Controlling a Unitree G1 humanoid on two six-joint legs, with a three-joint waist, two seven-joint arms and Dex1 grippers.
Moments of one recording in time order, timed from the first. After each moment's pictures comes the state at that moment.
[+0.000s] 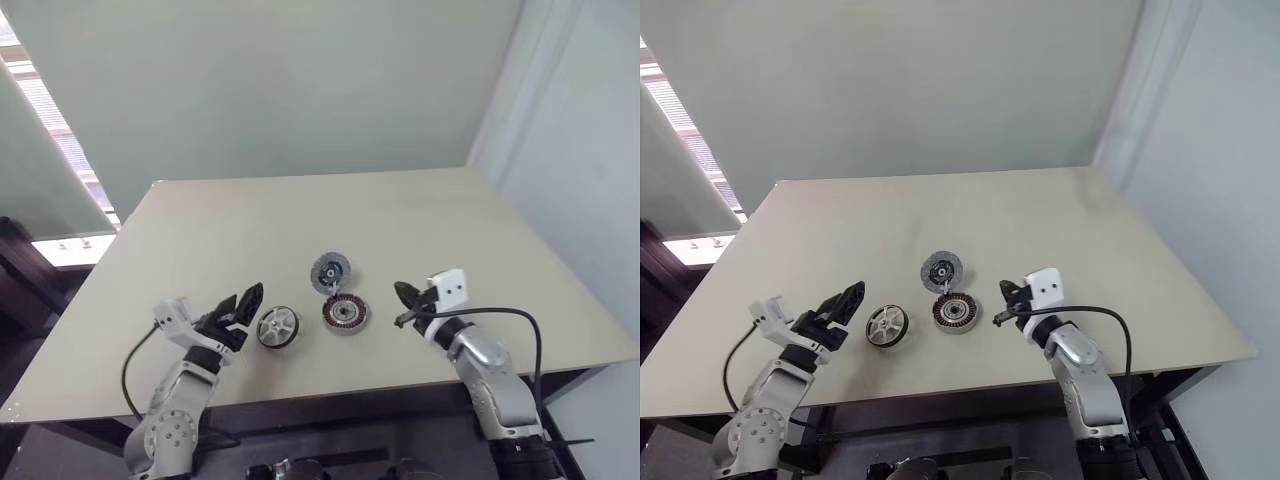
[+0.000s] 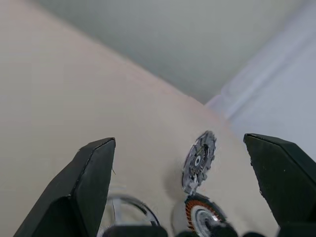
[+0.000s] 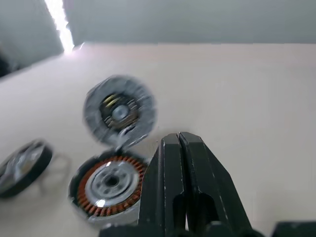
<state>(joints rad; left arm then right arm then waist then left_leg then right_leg) 0.05 0.25 0.28 -0.20 -0.76 0.36 -0.39 -0.12 -0.10 -0.02 -0.14 0.22 0.27 0.42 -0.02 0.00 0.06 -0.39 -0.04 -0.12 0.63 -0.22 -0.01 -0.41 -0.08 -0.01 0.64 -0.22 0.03</state>
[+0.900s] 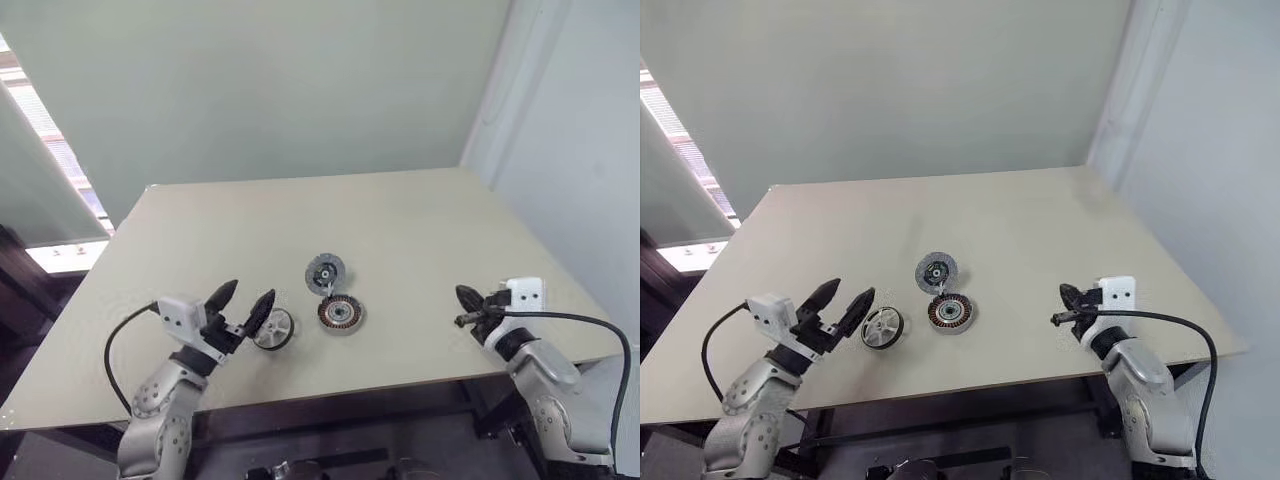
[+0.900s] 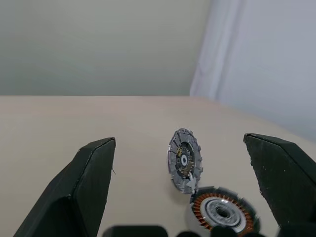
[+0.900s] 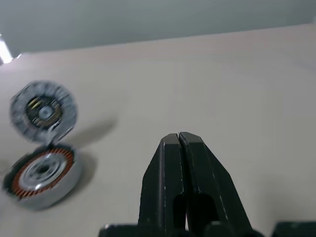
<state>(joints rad) 0.11 0.23 0.23 -0.18 -0.55 0.10 -0.57 -0.01 -0.27 -0.13 -0.27 0.34 0.38 0.39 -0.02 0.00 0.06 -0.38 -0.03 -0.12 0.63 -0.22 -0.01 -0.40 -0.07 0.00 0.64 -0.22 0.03</state>
